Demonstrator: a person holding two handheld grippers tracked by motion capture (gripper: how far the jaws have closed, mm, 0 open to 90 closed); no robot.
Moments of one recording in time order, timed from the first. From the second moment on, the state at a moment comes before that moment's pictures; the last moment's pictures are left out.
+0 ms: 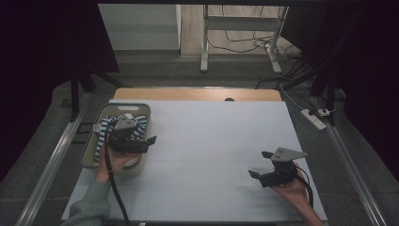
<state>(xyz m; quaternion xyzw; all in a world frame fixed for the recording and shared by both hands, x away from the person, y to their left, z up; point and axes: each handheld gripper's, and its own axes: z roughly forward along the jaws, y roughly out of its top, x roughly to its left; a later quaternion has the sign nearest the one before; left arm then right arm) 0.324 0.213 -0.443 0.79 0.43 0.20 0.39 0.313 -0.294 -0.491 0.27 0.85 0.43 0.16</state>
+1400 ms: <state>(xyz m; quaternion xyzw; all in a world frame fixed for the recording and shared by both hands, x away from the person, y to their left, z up) 0.379 0.258 -0.455 0.76 0.51 0.21 0.35 0.315 -0.291 -0.496 0.27 0.85 0.42 0.15</state>
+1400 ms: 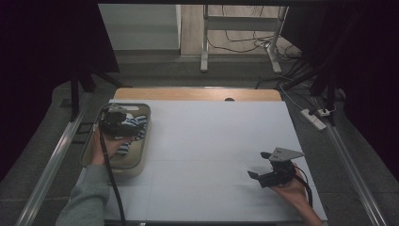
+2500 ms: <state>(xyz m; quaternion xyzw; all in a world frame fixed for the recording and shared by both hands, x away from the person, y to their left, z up) 0.406 0.285 -0.487 0.76 0.58 0.17 0.26 0.315 -0.289 -0.498 0.26 0.86 0.41 0.15</state>
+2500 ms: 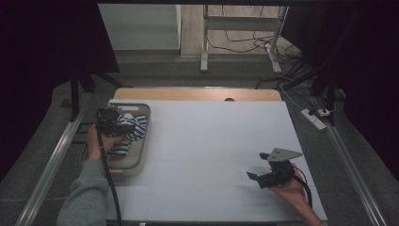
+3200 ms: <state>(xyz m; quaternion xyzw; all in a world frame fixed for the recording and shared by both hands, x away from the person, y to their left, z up) 0.414 0.277 -0.502 0.78 0.58 0.14 0.19 0.315 -0.288 -0.499 0.26 0.86 0.41 0.14</state>
